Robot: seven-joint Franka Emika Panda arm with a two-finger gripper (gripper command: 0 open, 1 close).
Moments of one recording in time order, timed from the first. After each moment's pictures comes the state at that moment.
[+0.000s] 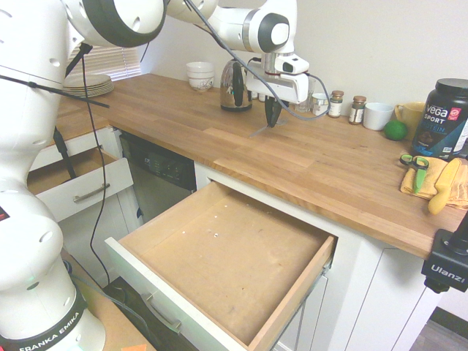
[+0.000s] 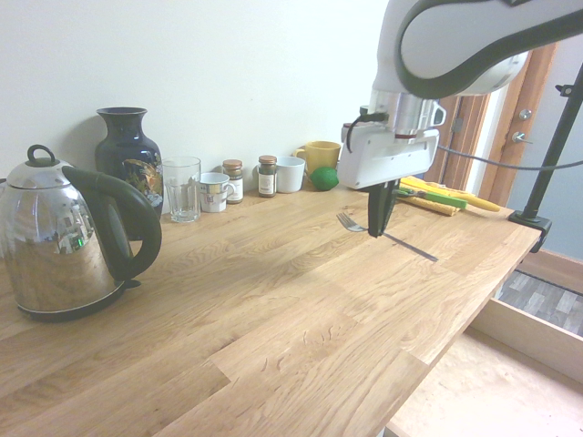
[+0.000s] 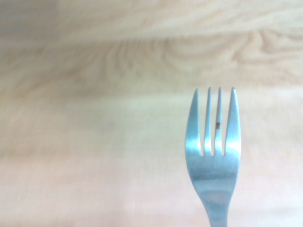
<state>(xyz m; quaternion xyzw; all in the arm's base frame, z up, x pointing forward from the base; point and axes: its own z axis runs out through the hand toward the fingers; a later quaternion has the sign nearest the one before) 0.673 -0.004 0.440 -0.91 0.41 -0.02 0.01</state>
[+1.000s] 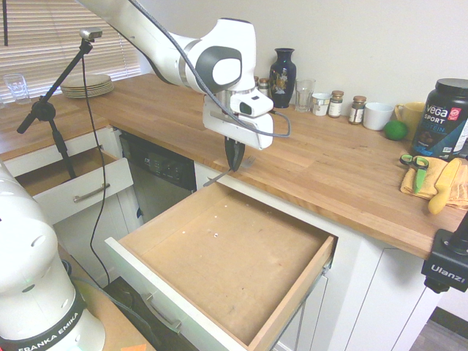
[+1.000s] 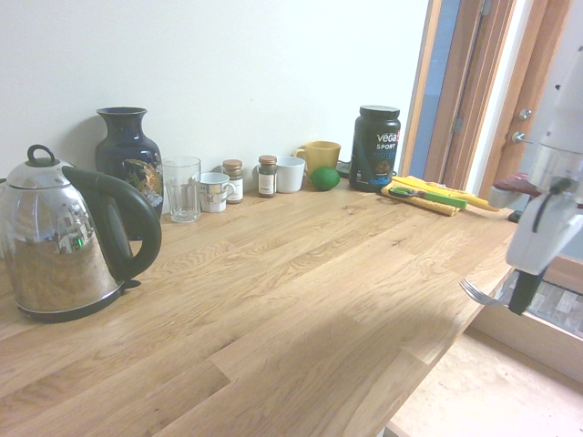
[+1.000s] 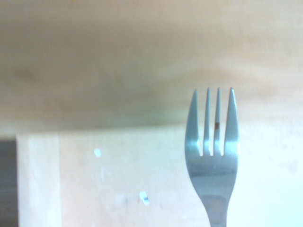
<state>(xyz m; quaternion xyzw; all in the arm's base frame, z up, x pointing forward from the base) 0.463 -0.039 0.355 -0.91 0.42 -0.01 0.01</state>
